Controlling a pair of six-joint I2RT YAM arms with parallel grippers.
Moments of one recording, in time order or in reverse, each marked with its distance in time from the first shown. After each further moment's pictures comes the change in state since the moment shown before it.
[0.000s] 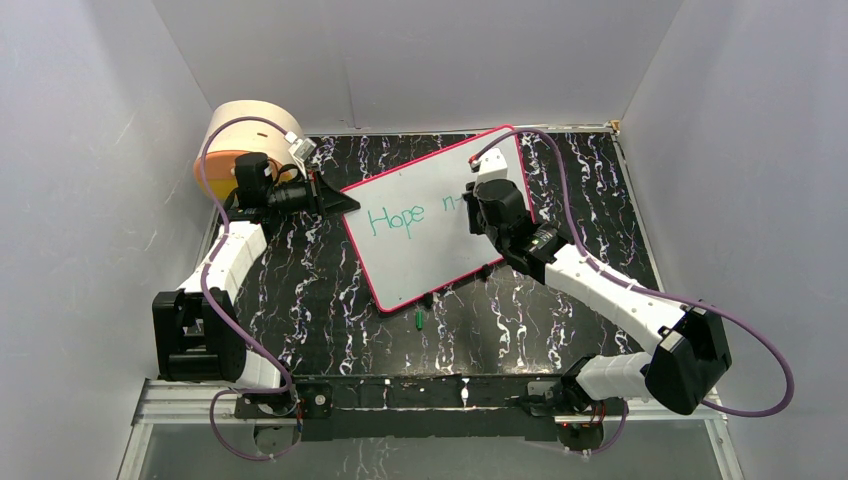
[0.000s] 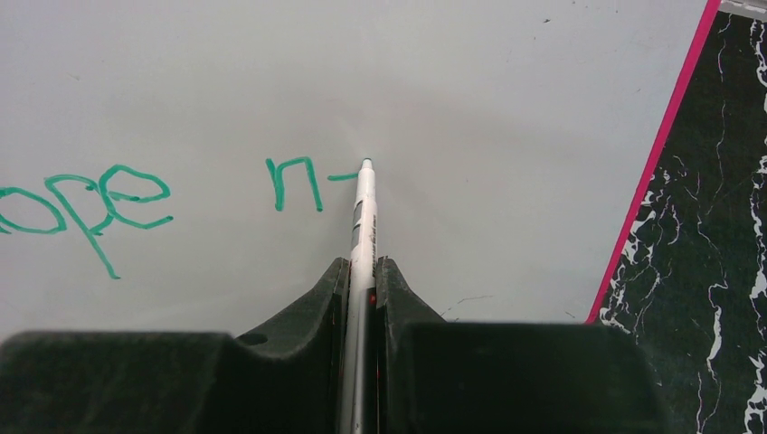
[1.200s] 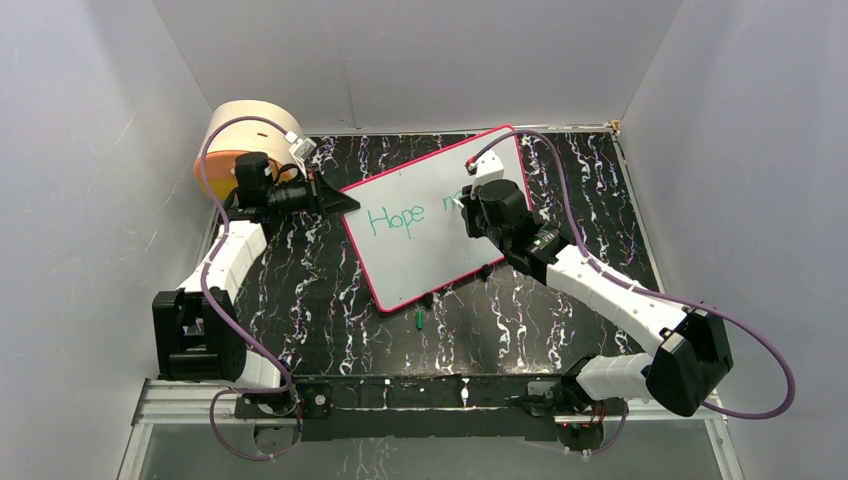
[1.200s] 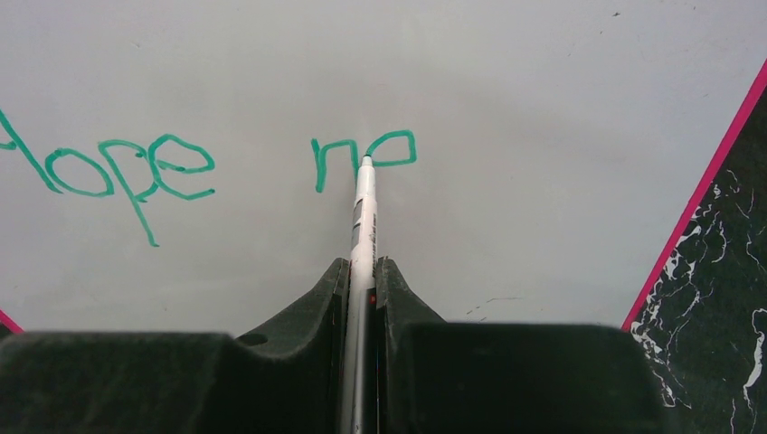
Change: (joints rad) left arm 0.000 0.003 0.006 -0.011 -0.004 0.003; right arm -0.006 -0.006 -0.003 0.002 -0.110 -0.011
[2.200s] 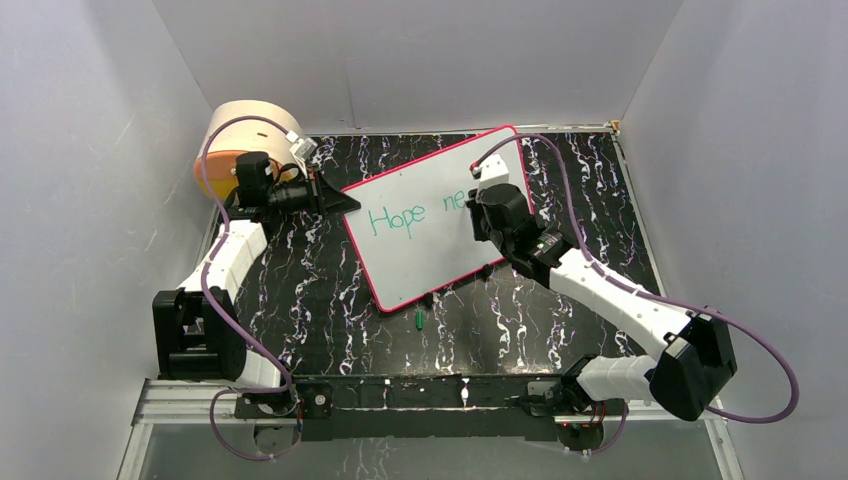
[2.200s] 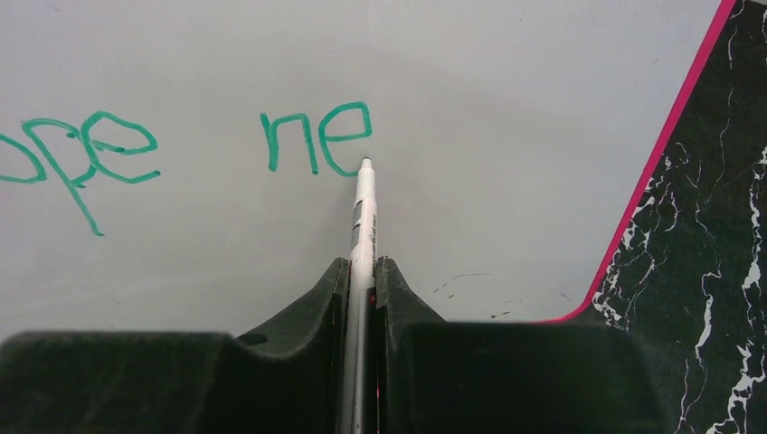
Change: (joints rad) left arm -0.002 0.003 0.005 -0.007 0.001 0.005; right arm 0.000 -0.022 -0.031 -0.033 0.073 -0.016
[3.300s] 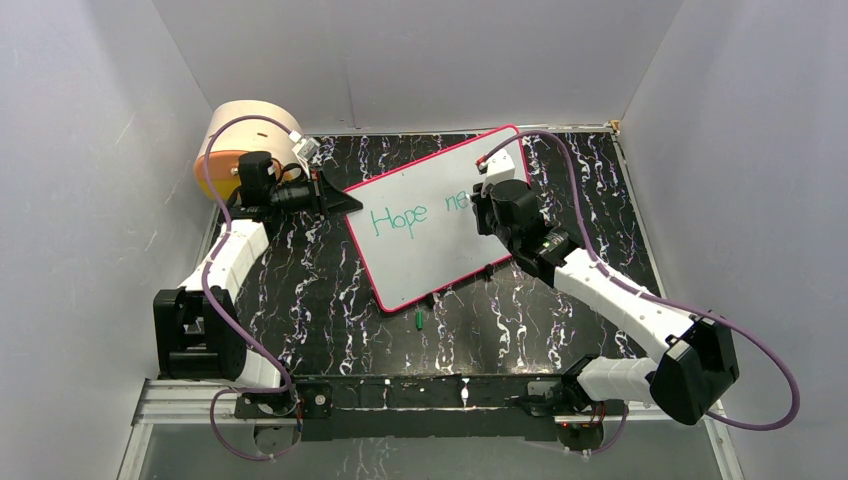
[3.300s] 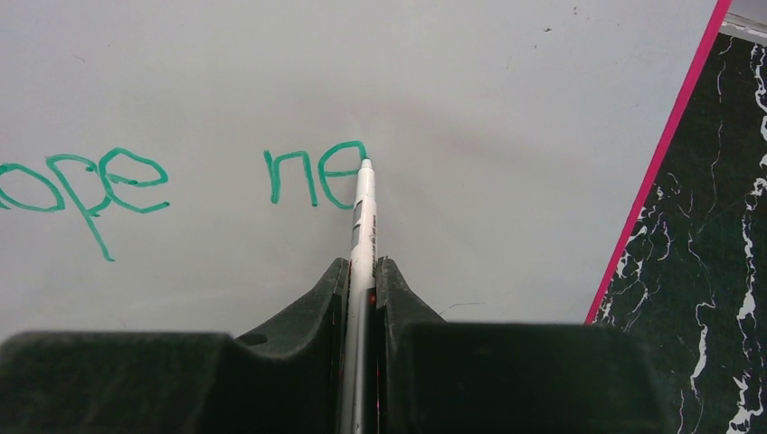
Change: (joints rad) left arm -0.015 0.004 0.003 -0.002 -0.004 0.003; right arm -0.046 -0.025 -0.015 0.067 -0.058 -0.038
